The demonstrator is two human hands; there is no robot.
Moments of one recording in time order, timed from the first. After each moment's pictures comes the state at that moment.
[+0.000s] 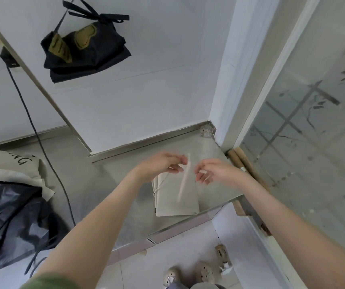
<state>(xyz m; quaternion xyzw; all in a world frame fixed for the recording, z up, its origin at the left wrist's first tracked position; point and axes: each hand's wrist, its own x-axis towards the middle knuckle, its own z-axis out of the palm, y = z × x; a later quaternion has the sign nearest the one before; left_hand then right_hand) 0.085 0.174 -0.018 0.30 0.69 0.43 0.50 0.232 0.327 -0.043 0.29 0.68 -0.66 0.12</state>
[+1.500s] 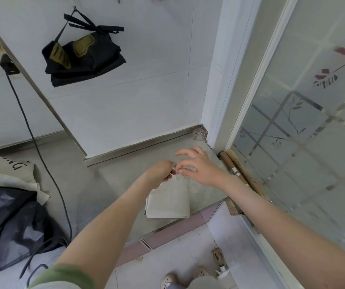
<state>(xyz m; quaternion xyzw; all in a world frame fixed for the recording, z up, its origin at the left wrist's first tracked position) 0.113 0.191 -0.036 0.16 0.77 0.39 0.47 0.237 0.296 -0.023 0.08 0.95 -0.31 -0.06</state>
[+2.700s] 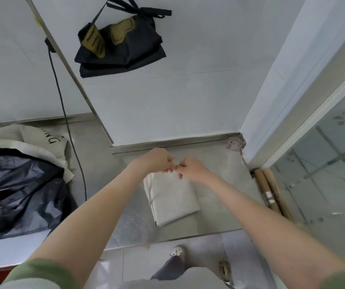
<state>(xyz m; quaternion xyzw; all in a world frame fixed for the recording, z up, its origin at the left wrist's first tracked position) 0.029 0.171 -0.013 0.34 0.87 0.10 0.33 0.110 0.293 -0.073 0.17 0.88 -0.41 0.15</state>
